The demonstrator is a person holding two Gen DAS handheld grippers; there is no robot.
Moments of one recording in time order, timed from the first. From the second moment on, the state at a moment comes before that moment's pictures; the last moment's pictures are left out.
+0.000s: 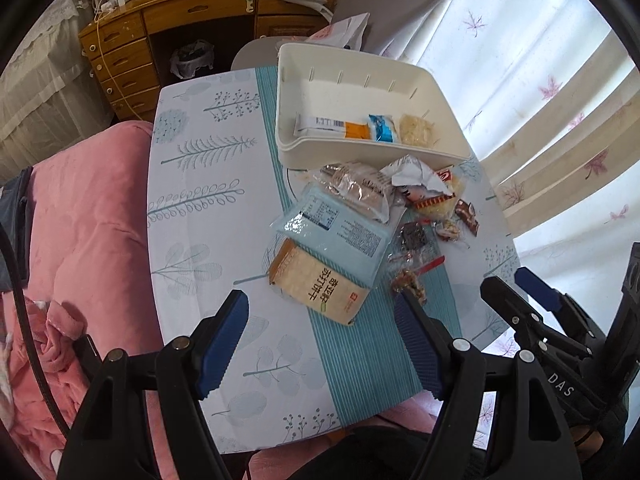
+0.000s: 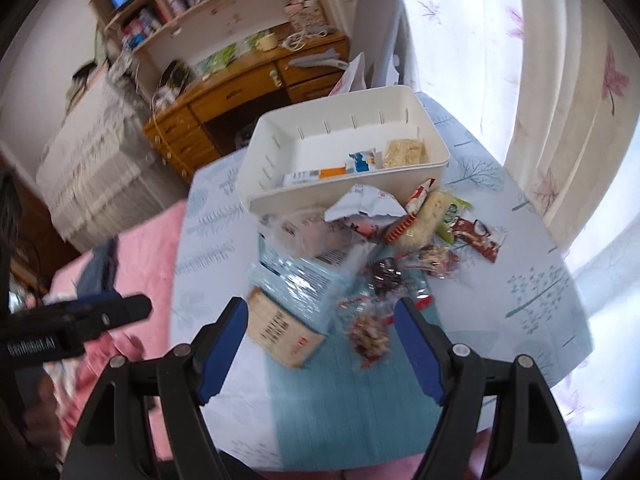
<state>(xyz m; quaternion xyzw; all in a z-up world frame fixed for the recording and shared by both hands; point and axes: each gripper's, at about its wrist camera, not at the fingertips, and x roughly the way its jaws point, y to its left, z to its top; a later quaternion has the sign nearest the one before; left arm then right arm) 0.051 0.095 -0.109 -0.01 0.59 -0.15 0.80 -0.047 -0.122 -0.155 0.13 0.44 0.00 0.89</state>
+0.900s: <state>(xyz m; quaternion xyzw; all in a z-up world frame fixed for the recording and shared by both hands) 0.066 -0.037 -0.185 -0.08 0.67 0.00 0.73 0.016 -0.258 -0.197 0.01 0.55 0.10 0.83</state>
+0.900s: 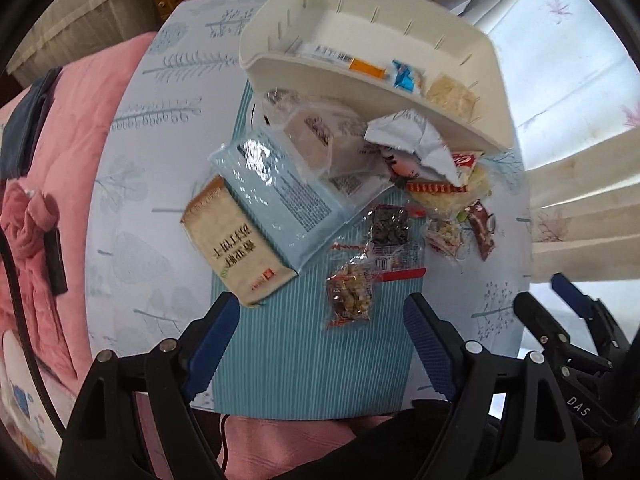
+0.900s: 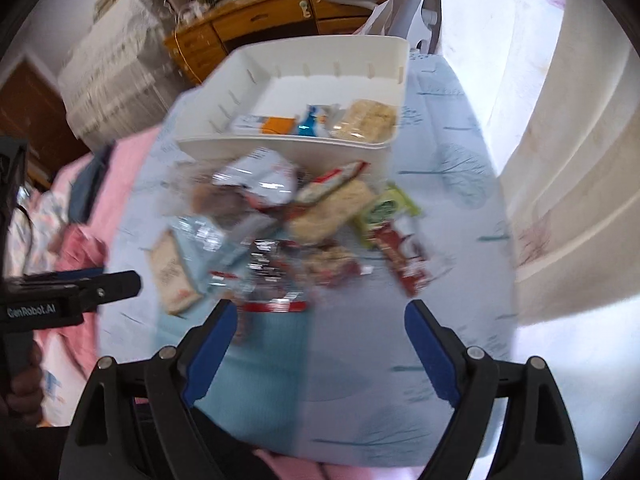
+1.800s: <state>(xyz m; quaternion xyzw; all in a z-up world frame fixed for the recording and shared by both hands) 0.063 -0.071 -0.297 -0.13 0.71 0.09 0.68 0.070 -0.289 -0.306 -0.16 0.50 0.15 0.84</state>
